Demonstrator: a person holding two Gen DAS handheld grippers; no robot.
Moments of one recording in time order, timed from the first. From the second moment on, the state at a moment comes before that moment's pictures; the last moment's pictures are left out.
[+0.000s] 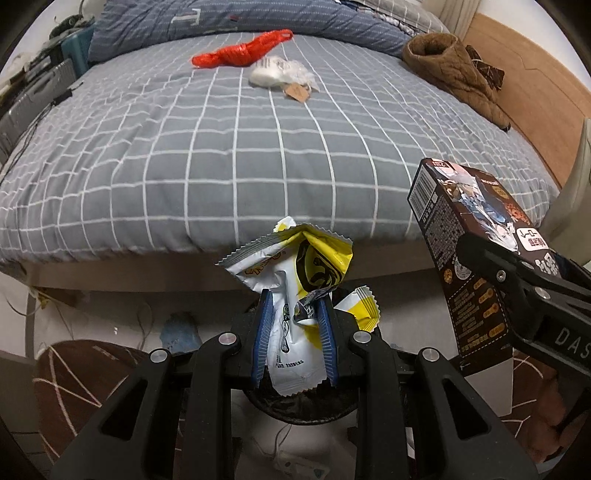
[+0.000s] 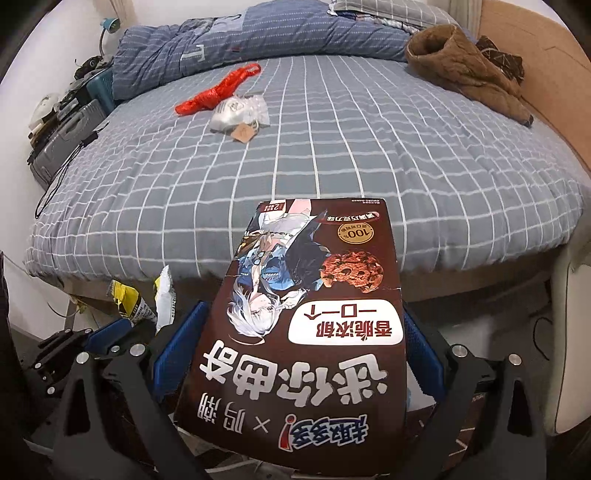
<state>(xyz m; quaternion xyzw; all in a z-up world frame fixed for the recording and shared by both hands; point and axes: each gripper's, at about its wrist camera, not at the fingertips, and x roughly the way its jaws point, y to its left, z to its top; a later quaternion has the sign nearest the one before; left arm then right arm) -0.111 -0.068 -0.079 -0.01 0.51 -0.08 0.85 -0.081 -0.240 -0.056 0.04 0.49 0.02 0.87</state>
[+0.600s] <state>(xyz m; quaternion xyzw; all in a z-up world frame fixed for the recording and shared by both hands) -0.115 -0.054 -0.146 -0.01 0.55 -0.07 0.83 -0.100 -0.224 -0.122 0.02 0.54 0.03 0.84</state>
